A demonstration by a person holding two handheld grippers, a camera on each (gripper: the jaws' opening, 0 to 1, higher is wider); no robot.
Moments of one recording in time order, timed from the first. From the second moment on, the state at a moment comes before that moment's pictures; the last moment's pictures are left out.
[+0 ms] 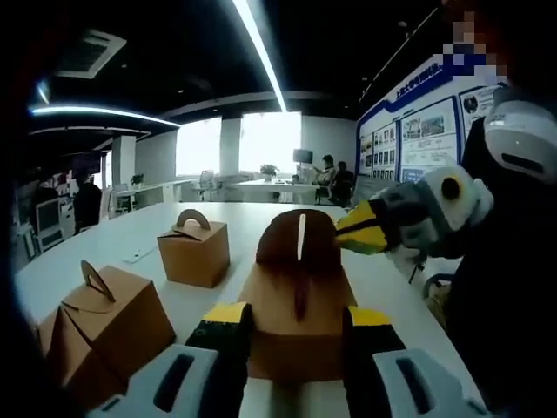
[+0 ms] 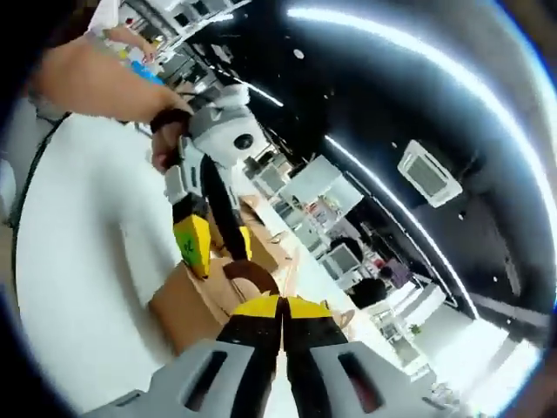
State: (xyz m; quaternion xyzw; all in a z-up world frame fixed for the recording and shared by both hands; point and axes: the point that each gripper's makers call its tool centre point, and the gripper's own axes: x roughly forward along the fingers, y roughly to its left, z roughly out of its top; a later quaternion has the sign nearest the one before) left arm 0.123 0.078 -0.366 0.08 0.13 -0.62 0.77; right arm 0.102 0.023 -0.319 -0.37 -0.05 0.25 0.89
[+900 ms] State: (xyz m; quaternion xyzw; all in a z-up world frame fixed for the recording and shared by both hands) left arm 0.122 0.079 -0.367 0.08 0.14 -0.62 0.77; right arm 0.114 -0.035 -0.331 0.32 0.08 0.25 0.91
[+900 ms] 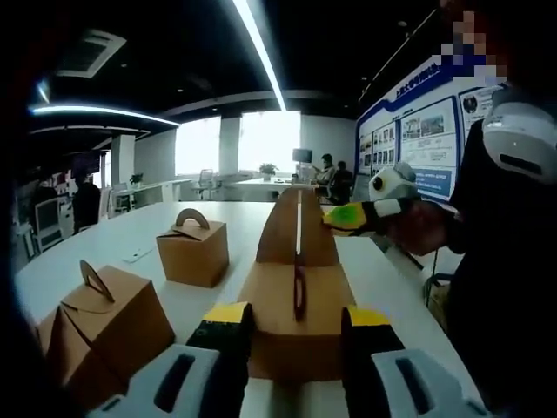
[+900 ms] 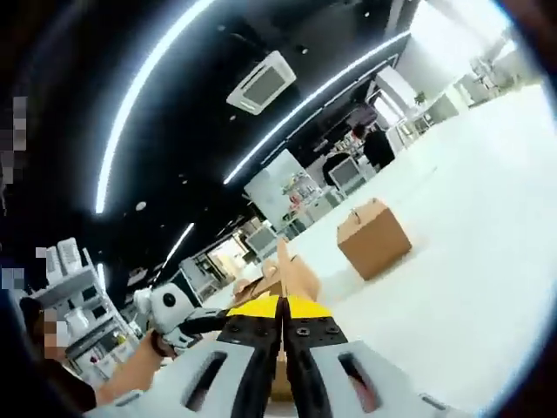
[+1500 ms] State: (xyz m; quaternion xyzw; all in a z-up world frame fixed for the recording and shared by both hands) left arm 0.122 0.078 -0.367 0.08 0.14 -0.62 0.77; right arm 0.115 -0.052 -0.365 0.51 0.14 0.21 0.82
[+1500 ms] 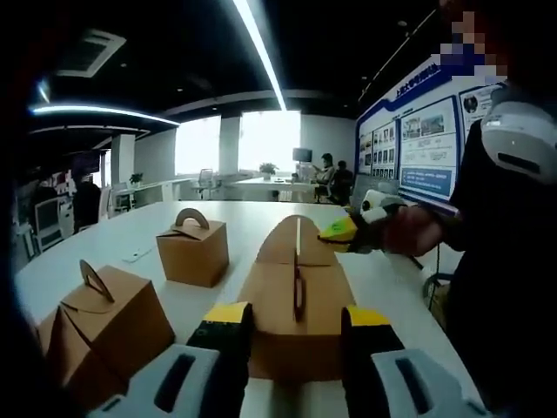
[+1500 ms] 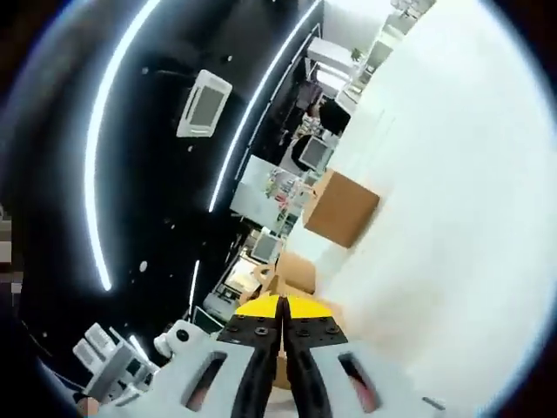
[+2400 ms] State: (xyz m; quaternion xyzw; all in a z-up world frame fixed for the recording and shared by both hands) left arm 0.122 0.077 -0.367 0.08 0.14 -0.62 0.76; right arm 0.117 -0.045 -0.401 0.57 0.19 0.19 0.78
